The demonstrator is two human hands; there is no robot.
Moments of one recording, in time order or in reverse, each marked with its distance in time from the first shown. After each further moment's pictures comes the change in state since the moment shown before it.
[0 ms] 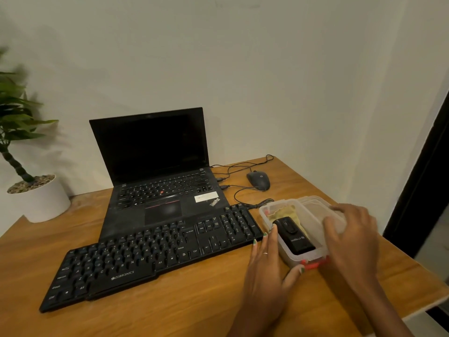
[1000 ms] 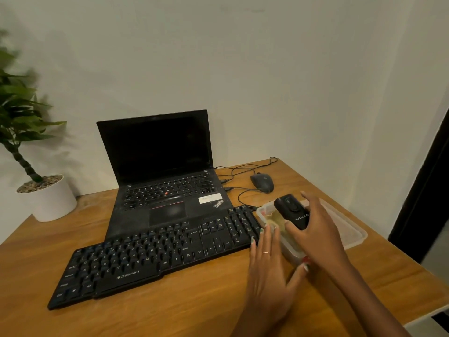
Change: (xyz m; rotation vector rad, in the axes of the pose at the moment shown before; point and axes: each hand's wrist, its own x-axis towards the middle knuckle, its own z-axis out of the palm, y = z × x) left_hand 0.001 -0.002 0.000 0.144 0.061 0.061; right_hand 0.006 -0.034 0.025 0.193 -0.425 -0.034
